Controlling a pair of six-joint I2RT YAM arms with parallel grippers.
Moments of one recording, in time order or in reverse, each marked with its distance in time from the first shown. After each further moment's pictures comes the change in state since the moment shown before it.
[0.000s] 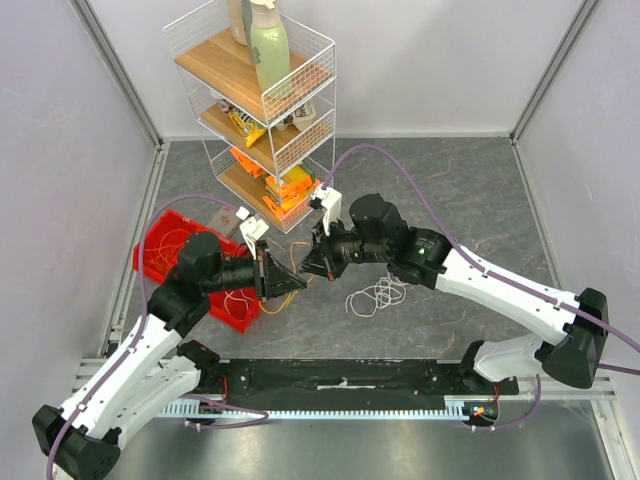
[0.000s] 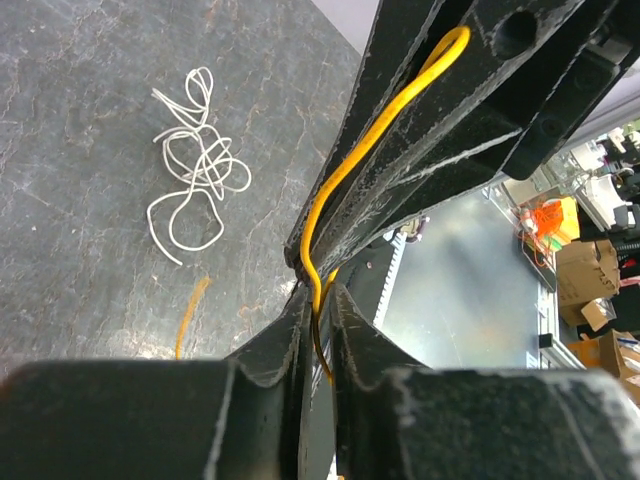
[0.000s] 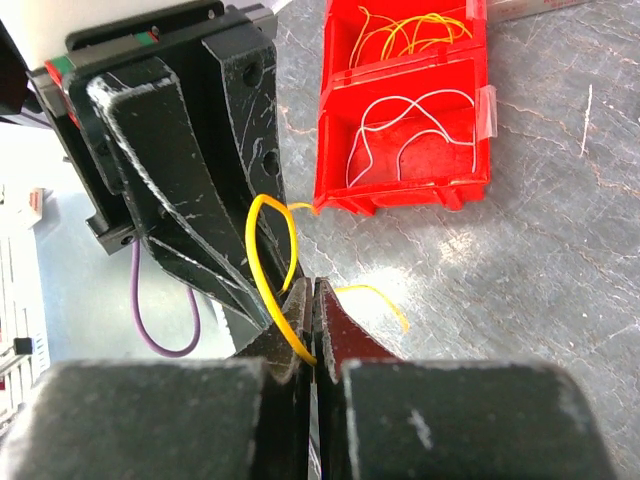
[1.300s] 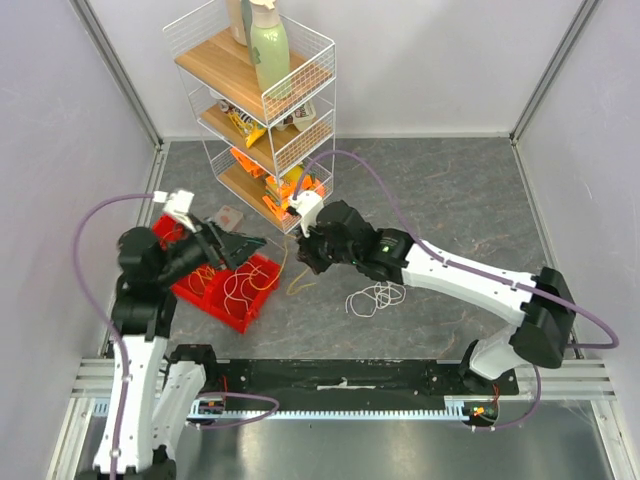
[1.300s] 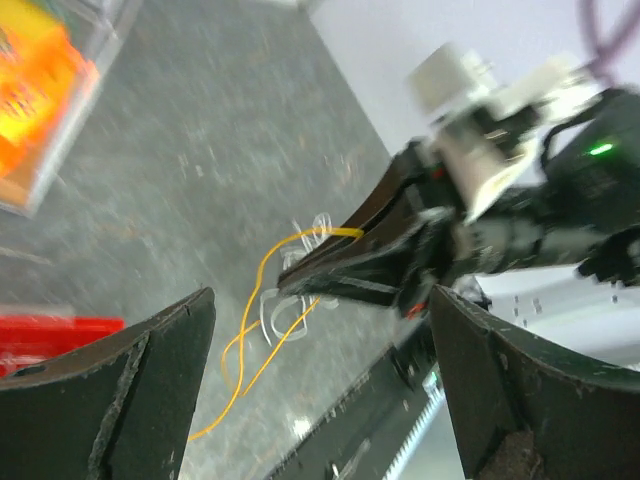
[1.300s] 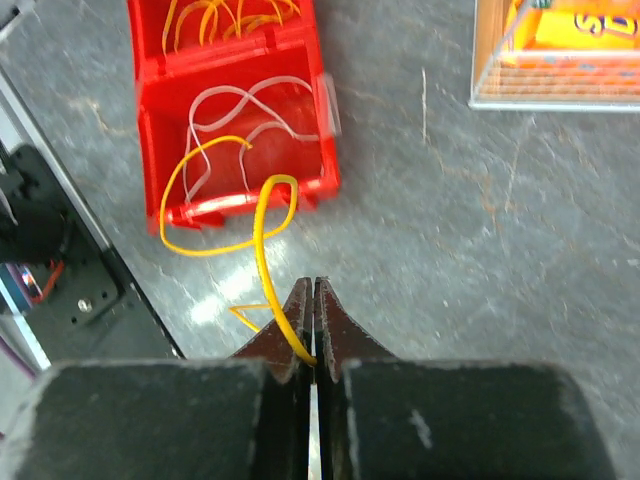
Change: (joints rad) left arm 0.538 -0.128 0.199 -0.175 0.013 -0.100; right arm 0.048 0.198 0.065 0.020 0.346 -0.143
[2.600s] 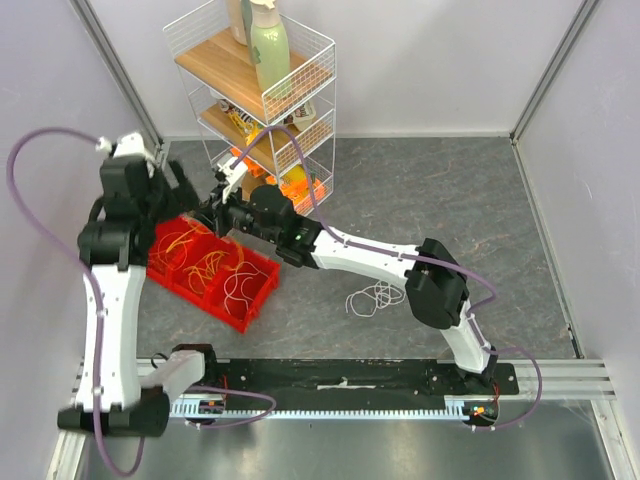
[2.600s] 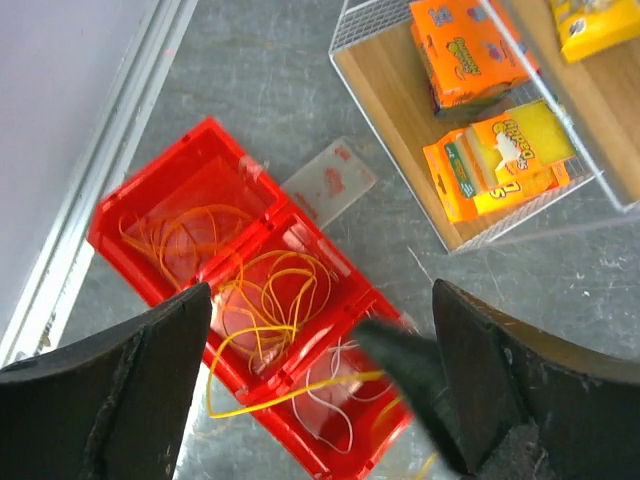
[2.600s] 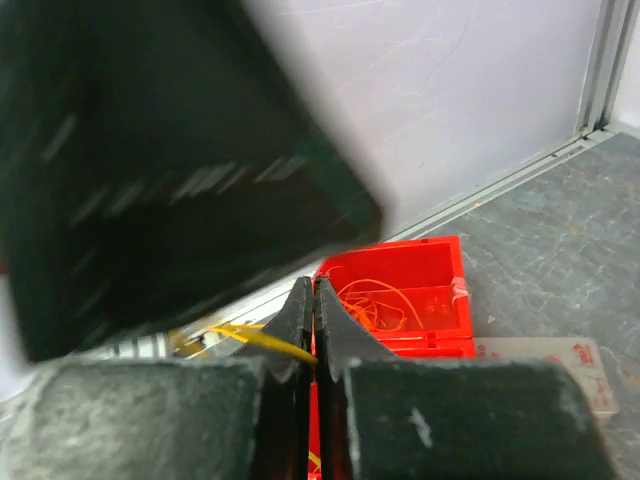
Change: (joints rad) left arm -0.014 0.540 0.692 -0.587 -0.960 0.304; right arm 0.080 0.598 0.539 0.688 -0.075 0.058
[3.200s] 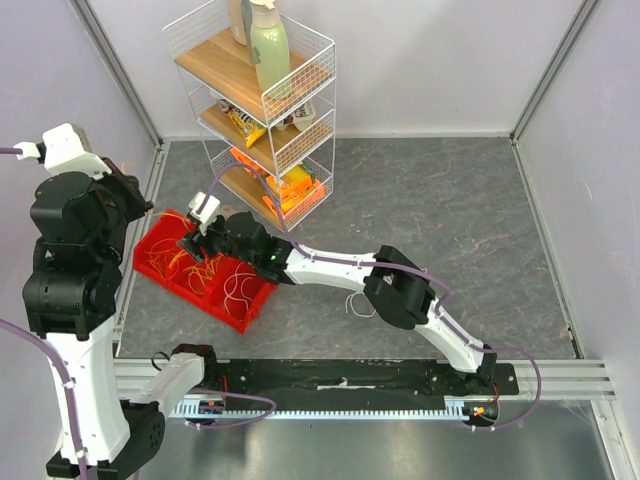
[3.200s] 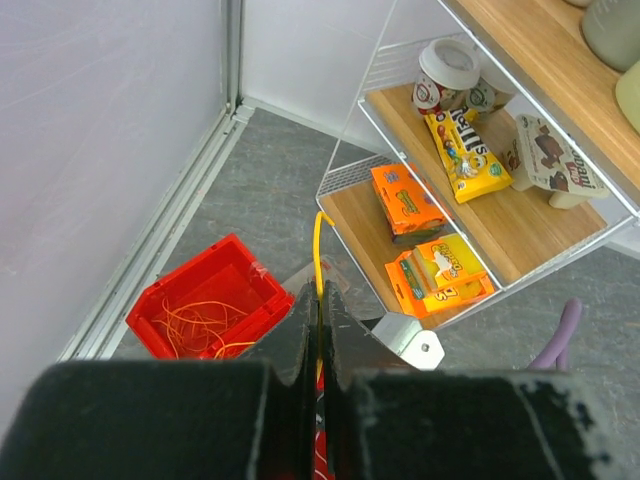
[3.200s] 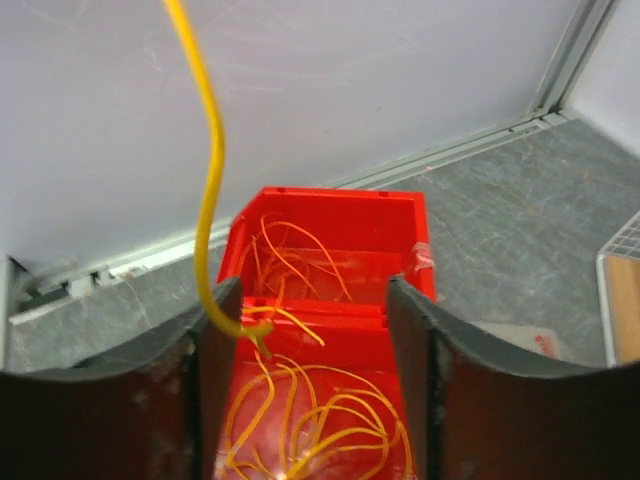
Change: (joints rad) left arm -0.053 -0.159 0.217 -0.040 -0.129 -0.019; right arm 0.051 0.209 0.080 0.034 0.076 -0.264
